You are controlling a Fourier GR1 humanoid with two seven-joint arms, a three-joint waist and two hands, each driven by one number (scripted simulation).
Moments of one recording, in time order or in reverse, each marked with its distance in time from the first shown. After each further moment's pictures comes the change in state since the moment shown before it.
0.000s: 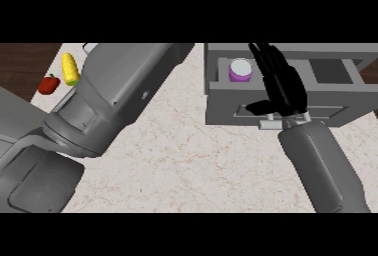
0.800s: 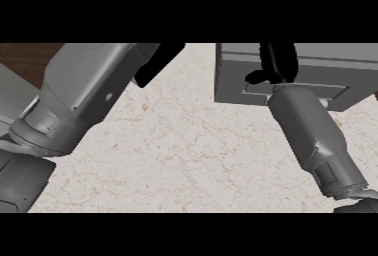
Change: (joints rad) left arm 0.152 0.119 -0.028 -0.197 -0.042 -0.046 0.097; right arm -0.361 0.022 -0.147 0.581 0.106 -0.356 -0.042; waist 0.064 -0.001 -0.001
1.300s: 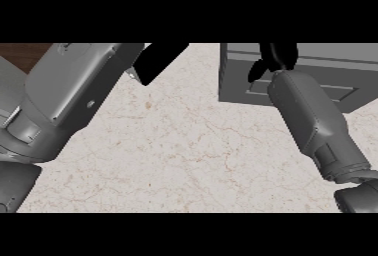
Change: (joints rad) left arm 0.099 0.063 -0.016 -0.150 -0.009 -0.023 0.064; right arm -0.152 -0.017 -0.045 0.197 0.008 -0.012 -0.024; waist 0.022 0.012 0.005
